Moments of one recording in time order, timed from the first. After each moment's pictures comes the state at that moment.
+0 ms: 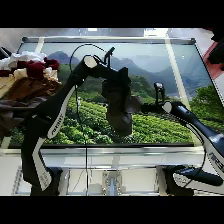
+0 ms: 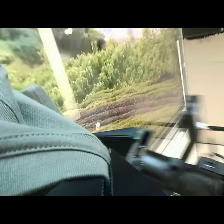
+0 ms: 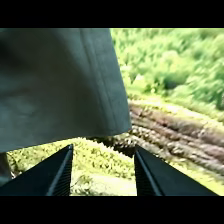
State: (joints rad) left arm -0.45 -1.98 2.04 0.66 -1.11 -1.56; right arm 0.17 -1.34 0.78 -1.30 0.54 1.55
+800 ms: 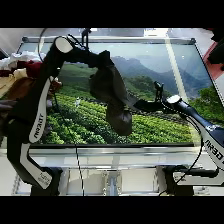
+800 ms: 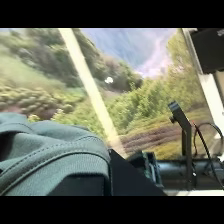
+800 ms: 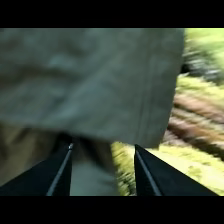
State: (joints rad) left arm -0.31 -1.79 2.05 0.83 -1.15 -1.51; right arm 0.07 -1.43 0.86 -0.58 0.80 1.03
